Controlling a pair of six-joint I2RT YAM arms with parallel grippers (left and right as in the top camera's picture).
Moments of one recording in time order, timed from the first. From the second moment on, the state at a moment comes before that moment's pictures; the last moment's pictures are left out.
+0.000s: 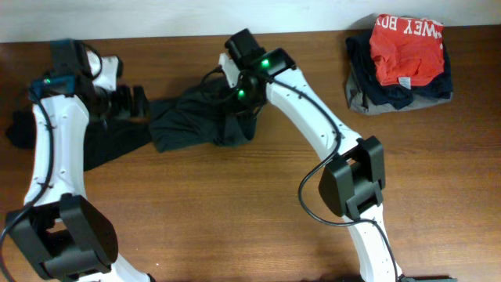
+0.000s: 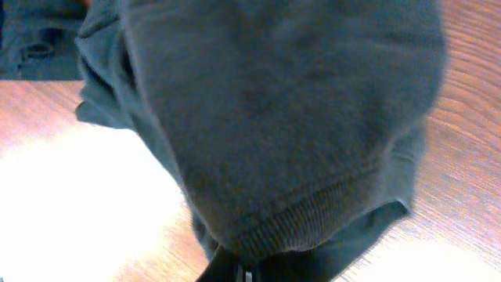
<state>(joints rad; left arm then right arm) 0.20 1.83 1.64 -1.00 0.22 0.14 0.52 2.34 2.26 -1.12 -0.32 0.15</state>
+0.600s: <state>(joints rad) 0.16 1.83 1.52 -0.90 0.28 0.13 0.26 2.34 2.27 -1.29 -0.40 0.05</state>
